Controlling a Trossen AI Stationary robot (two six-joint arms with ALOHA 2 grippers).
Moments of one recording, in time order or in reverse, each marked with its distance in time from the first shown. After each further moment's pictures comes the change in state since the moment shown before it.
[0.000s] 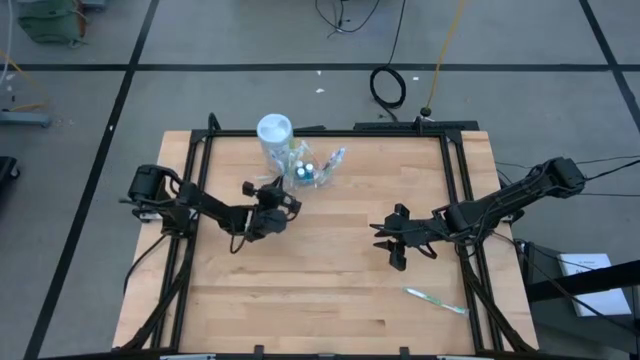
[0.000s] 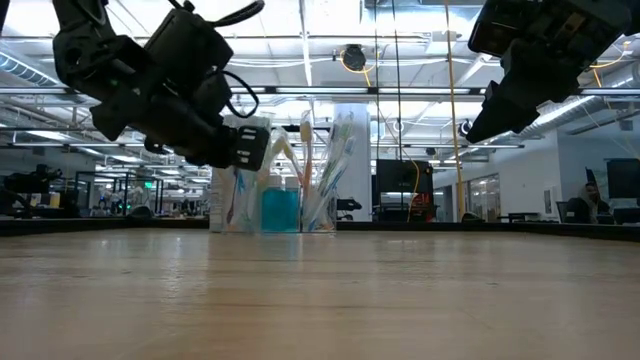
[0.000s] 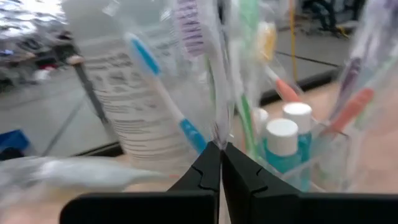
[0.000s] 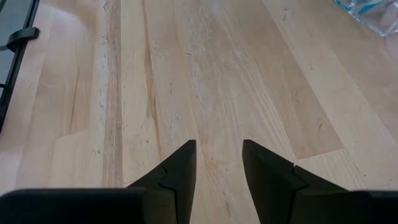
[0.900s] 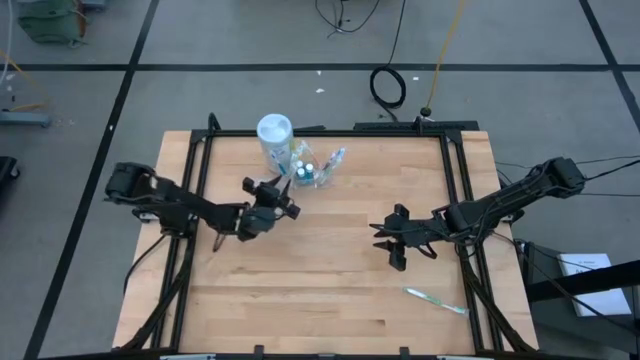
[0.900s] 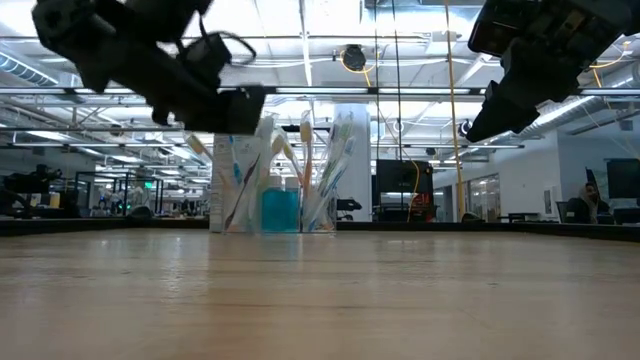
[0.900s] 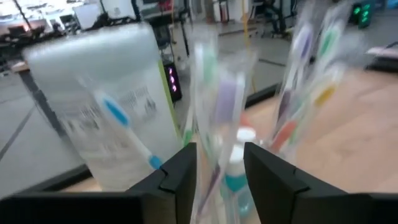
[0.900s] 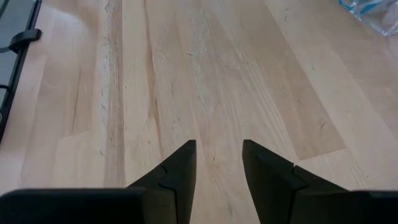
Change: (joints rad) left arm -0.040 -0.166 -0.001 -0.030 0.146 0.125; right arm 0.002 0.000 0.000 0.003 -0.004 0.003
